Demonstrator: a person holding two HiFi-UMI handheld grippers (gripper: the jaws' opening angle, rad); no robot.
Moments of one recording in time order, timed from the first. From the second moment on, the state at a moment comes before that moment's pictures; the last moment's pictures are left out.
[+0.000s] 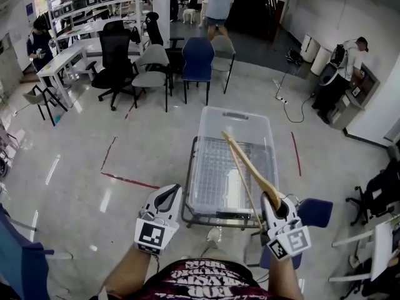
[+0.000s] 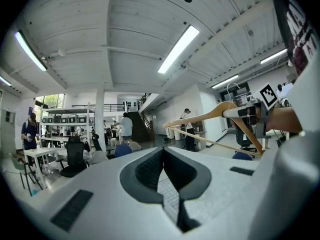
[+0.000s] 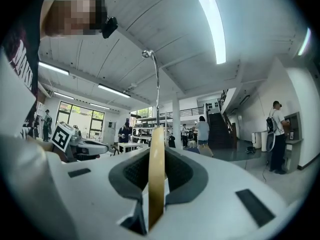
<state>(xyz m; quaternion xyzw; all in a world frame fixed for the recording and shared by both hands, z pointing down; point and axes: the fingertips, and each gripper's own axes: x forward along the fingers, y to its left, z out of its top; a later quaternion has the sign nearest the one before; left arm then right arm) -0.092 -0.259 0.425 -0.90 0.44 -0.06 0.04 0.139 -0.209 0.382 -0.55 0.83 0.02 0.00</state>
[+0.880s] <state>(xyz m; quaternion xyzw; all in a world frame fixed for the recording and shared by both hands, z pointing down) -0.042 -0.380 0.454 -0.88 0.46 -0.09 0.01 0.184 -0.384 0.466 -0.51 0.86 -0.09 -0.01</state>
